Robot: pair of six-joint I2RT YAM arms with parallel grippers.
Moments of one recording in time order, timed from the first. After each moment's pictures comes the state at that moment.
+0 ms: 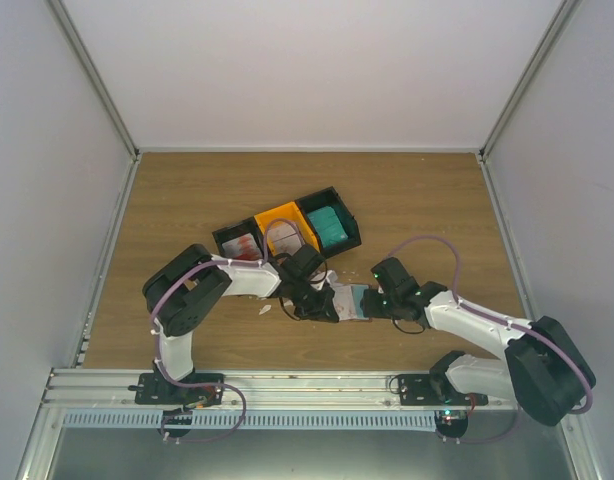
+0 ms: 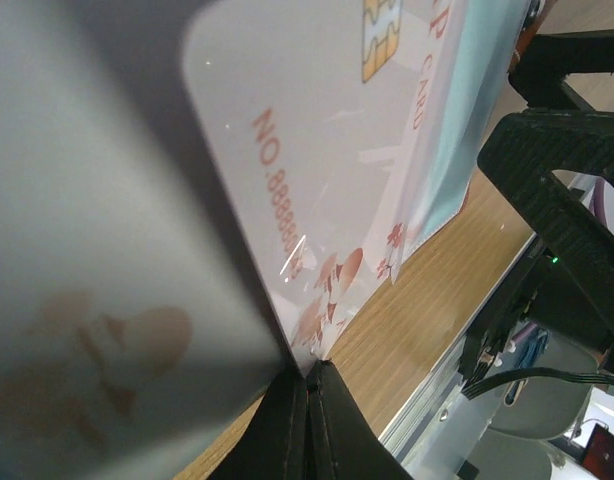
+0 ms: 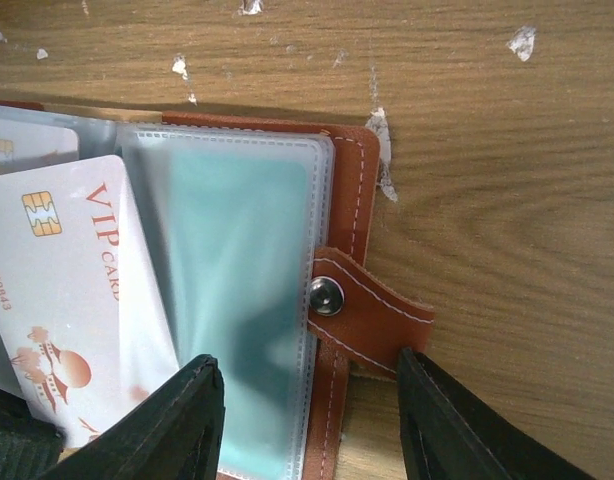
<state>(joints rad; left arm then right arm) -0.84 1.88 0.96 -0.16 0.69 -0.79 0.62 1.19 0.48 -0.40 -0.02 0.62</state>
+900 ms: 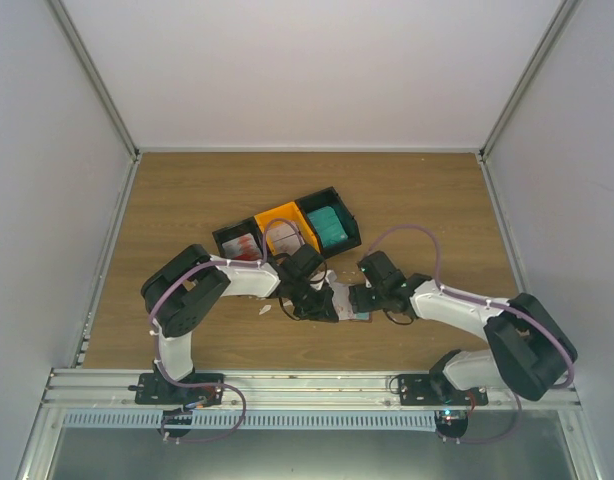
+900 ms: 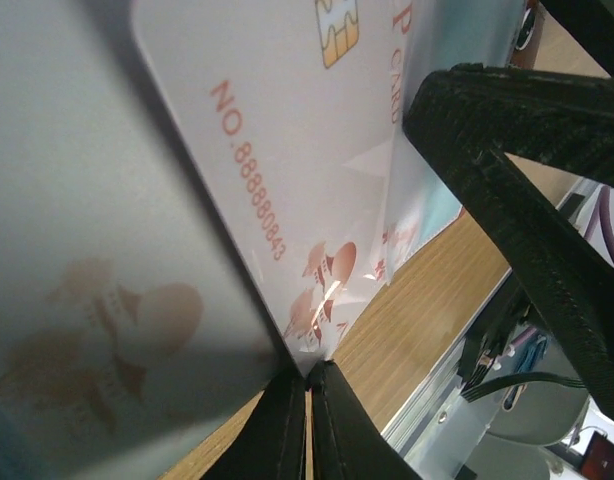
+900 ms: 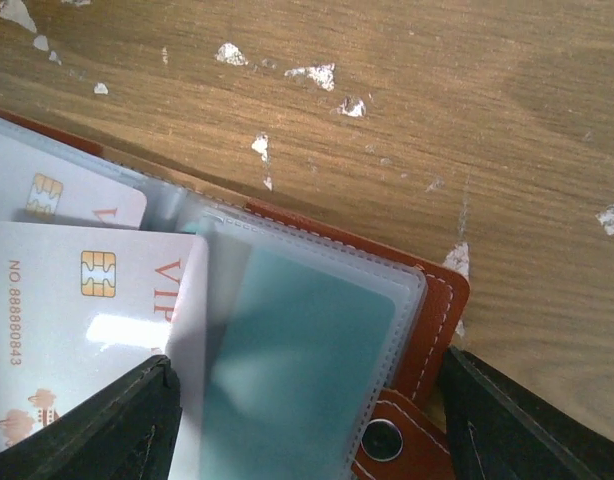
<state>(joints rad) -0.84 1.87 0.95 -0.17 0.67 -0.80 0.66 1.34 0.55 -0.31 0.04 0.43</state>
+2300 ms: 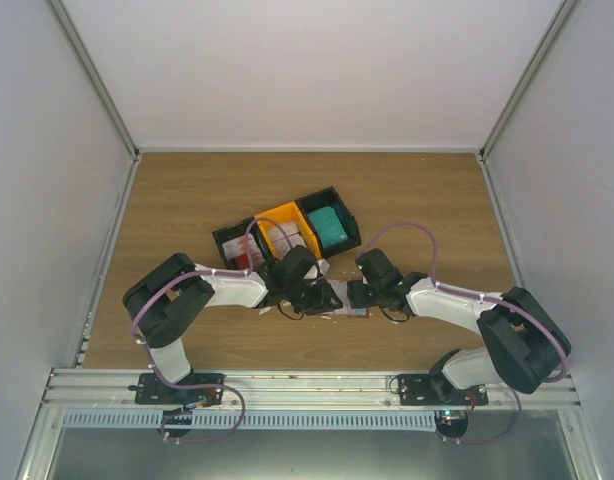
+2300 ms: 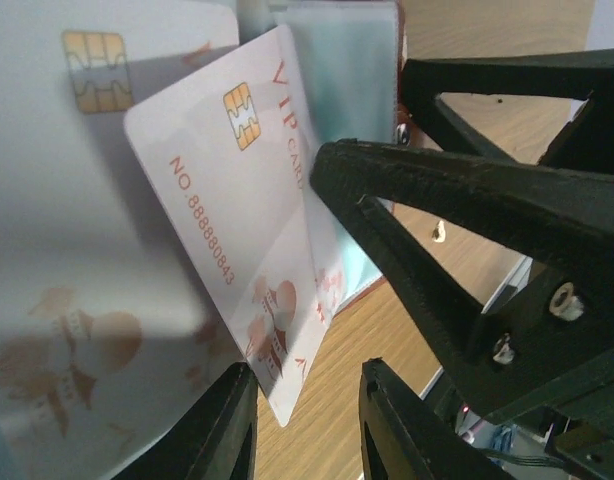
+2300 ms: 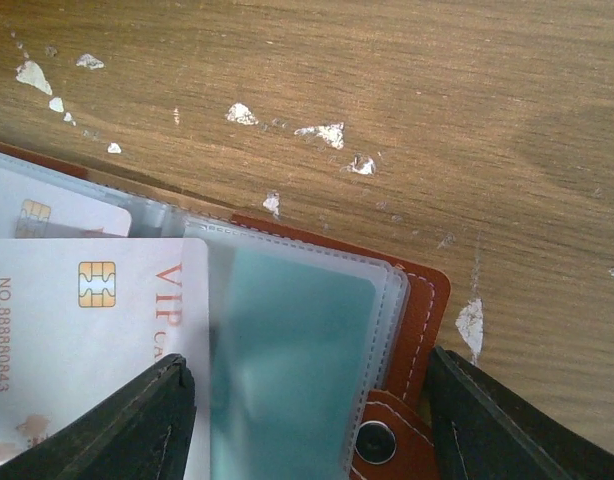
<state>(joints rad) -0.85 1.75 0.81 0.09 0.52 -0.98 0.66 1.39 0.57 -0.25 0.05 0.45</state>
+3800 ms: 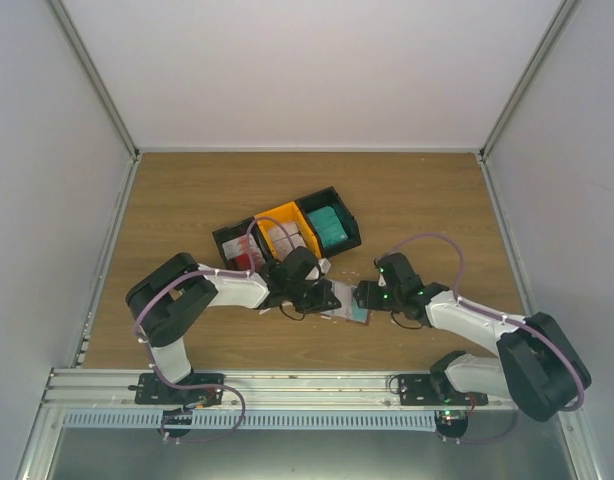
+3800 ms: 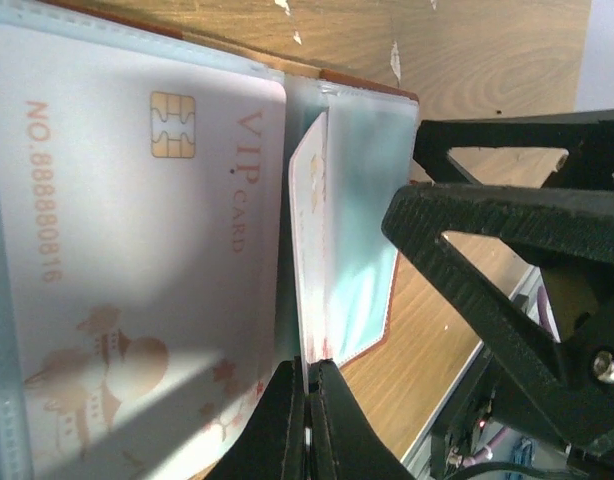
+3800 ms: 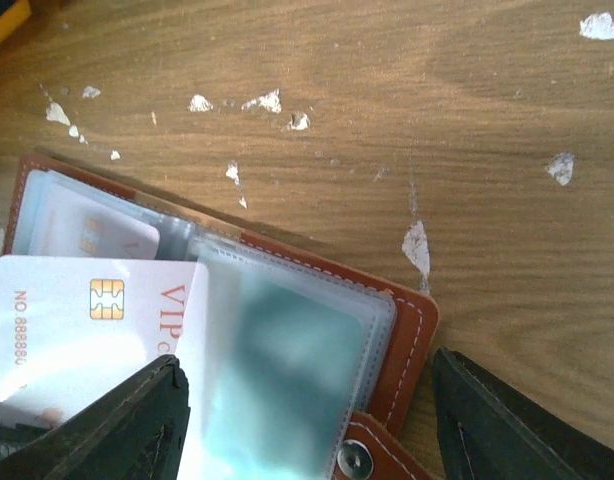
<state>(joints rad) -0.86 1.77 0.81 0.15 0.47 -0.97 0.55 1.22 0.44 -0.20 -0.09 0.58</state>
